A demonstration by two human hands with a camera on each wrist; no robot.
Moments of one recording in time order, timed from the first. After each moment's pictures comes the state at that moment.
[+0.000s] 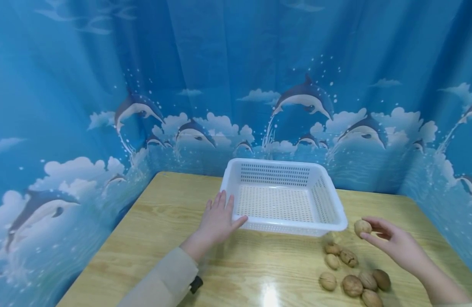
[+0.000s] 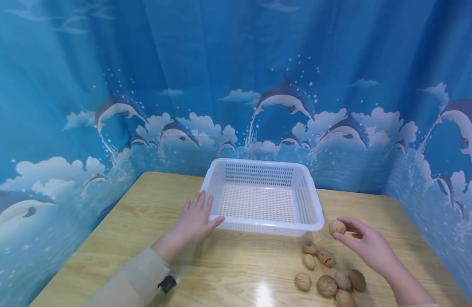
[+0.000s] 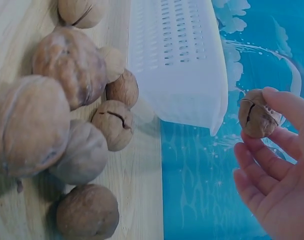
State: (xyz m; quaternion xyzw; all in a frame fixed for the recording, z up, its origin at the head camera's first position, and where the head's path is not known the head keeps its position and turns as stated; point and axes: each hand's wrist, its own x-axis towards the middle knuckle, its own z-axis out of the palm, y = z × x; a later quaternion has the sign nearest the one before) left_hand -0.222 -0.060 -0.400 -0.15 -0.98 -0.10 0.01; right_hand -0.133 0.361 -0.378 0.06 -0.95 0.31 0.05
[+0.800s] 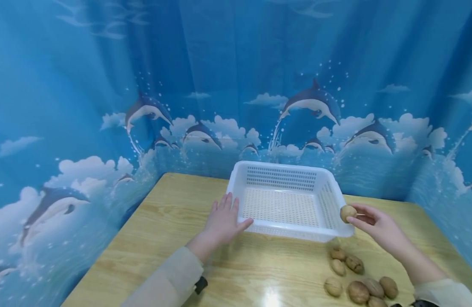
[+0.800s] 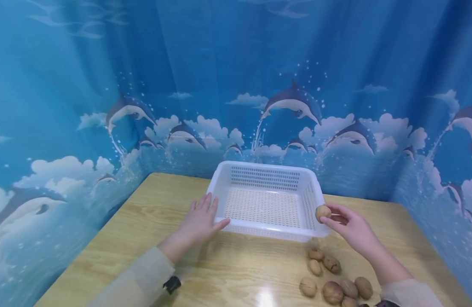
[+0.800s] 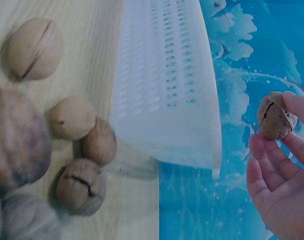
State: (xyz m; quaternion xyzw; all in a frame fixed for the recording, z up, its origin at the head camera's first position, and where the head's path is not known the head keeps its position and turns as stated) left_hand -0.223 -0.064 -0.403 -0.16 -0.98 -0.10 0.02; right_hand -0.166 0.321 -0.357 0.04 -0.92 0.38 0.02
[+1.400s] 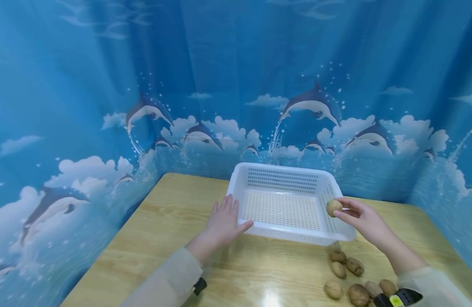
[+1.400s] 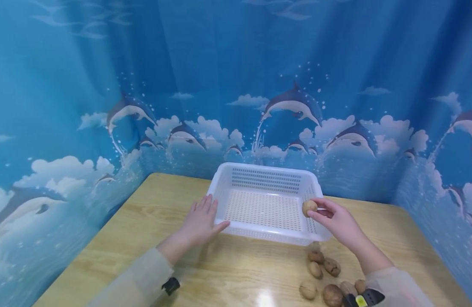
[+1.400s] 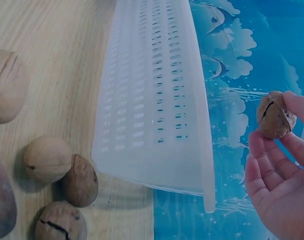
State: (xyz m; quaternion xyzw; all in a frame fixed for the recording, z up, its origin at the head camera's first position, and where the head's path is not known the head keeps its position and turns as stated) left_hand -0.220 -0.061 -0.399 -0.16 -0.98 -0.10 0.00; right_hand -0.184 0.298 -0.348 0.07 -0.91 0.41 0.00
